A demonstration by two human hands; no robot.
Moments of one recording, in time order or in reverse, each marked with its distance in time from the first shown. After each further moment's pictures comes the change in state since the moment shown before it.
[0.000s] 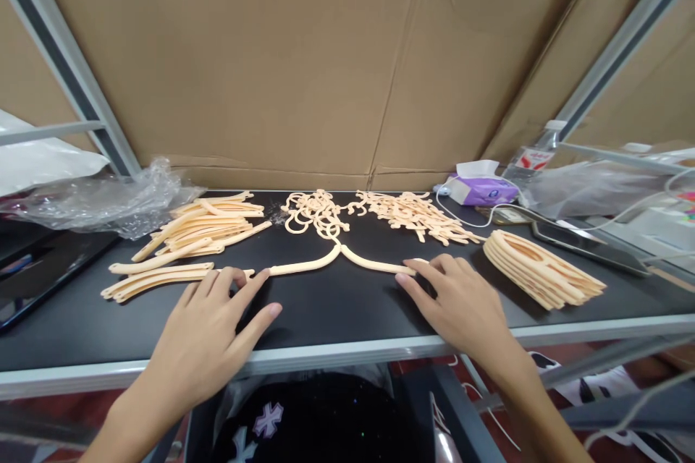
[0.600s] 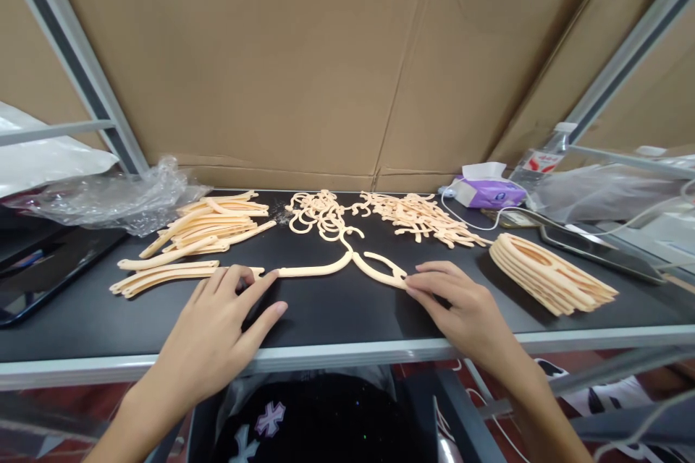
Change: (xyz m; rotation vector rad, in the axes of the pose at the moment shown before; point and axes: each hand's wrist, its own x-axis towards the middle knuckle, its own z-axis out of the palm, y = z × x) left_hand -0.002 0.002 0.000 -0.128 -0.019 -0.031; right_hand -0.005 0.007 0.006 0.596 0.063 -0.151
